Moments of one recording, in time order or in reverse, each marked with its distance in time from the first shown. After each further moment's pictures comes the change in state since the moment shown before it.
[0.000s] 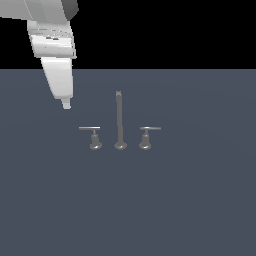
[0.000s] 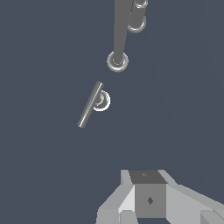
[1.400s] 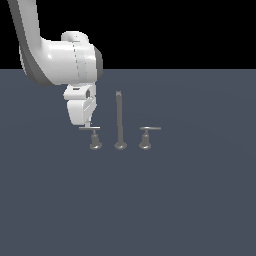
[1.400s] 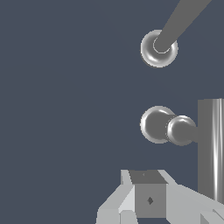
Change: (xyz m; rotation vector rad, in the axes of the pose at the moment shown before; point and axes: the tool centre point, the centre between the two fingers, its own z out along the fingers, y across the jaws) arm 0.060 -0.097 0.110 -0.007 0.014 0.426
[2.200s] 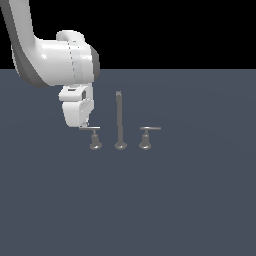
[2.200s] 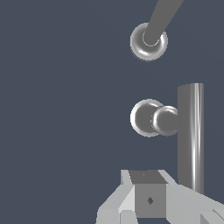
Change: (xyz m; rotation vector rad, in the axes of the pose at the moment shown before) arm -0.008 0.012 0.000 0.001 -0.002 0.006
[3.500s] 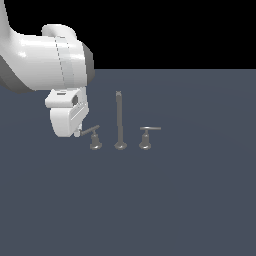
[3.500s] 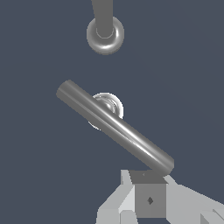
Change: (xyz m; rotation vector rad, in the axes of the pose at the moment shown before) arm -0.007 0.058 0.000 0.007 -0.010 -0.016
